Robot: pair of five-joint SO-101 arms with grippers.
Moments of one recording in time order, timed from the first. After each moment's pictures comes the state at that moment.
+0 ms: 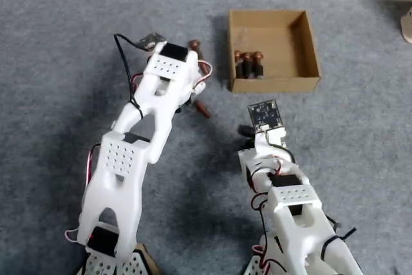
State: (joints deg) left arm 12.0 51.0 -44.0 86.3 63.3; right arm -10.6 -38.4 80.0 14.6 10.6
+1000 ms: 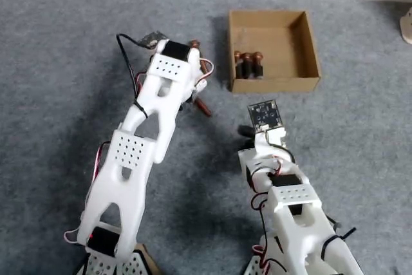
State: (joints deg) left arm 12.1 63.9 -65.4 95.2 63.3; right arm -10.6 -38.4 80.0 14.6 10.6
